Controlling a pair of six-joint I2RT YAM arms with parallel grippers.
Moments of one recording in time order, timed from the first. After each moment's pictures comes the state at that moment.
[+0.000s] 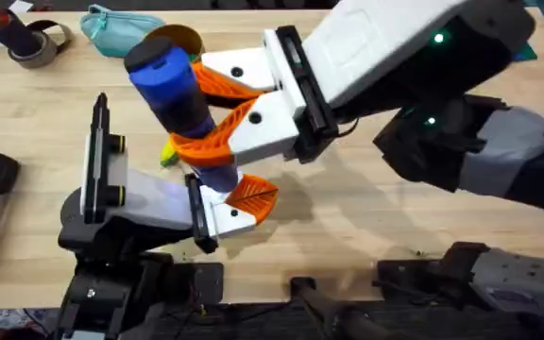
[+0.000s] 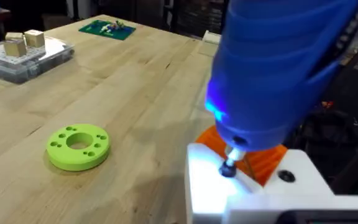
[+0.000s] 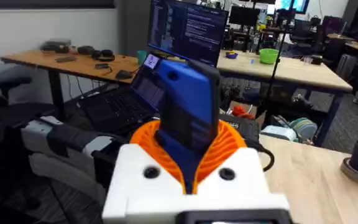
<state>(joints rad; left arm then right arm) -0.10 0.01 0.01 -0.12 1.19 -0.07 0.78 1.34 0.81 0.82 -1.05 0.15</state>
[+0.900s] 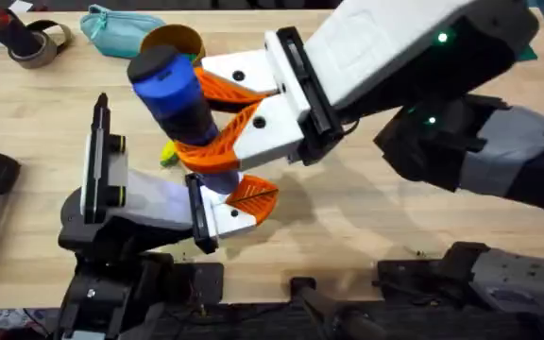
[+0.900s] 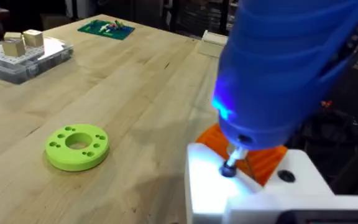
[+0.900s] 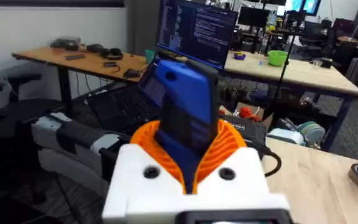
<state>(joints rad) -0.10 0.01 0.01 -0.12 1.19 -0.07 0.78 1.34 0.81 0.83 -1.10 0.16</state>
